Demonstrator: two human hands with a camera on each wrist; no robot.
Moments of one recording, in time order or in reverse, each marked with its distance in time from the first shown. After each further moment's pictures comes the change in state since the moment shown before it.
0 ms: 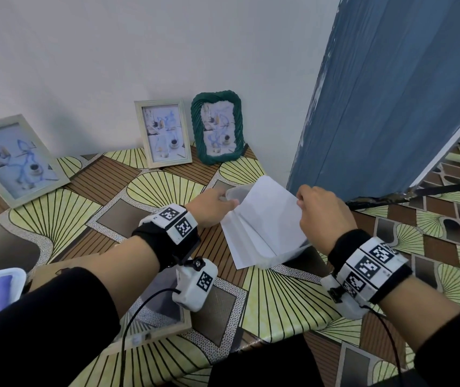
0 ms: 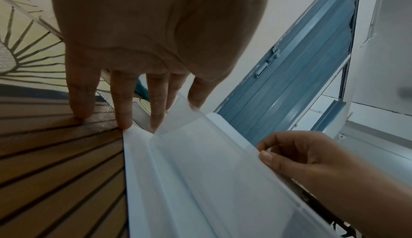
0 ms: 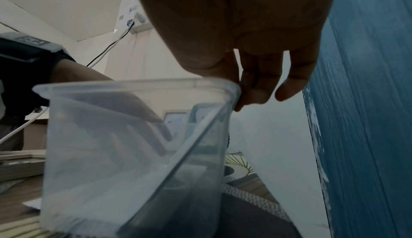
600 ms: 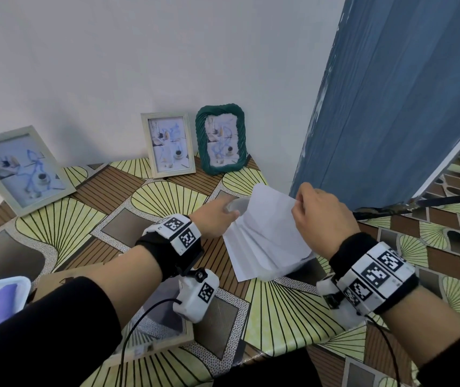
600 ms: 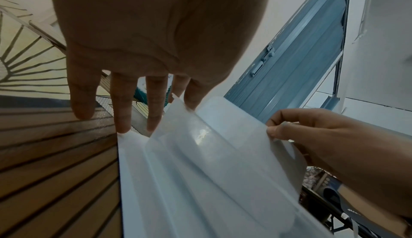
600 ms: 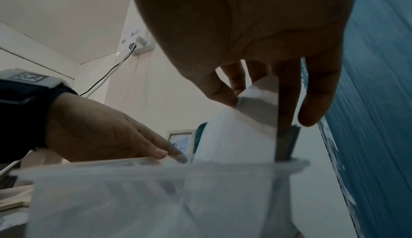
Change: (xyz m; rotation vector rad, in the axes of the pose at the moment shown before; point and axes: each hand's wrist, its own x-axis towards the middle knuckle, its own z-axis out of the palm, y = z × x) left_hand -0.004 0.004 -0.003 0.024 -0.048 0.039; right_hand 0.001 -0.015 -0.022 0.097 0.035 0.006
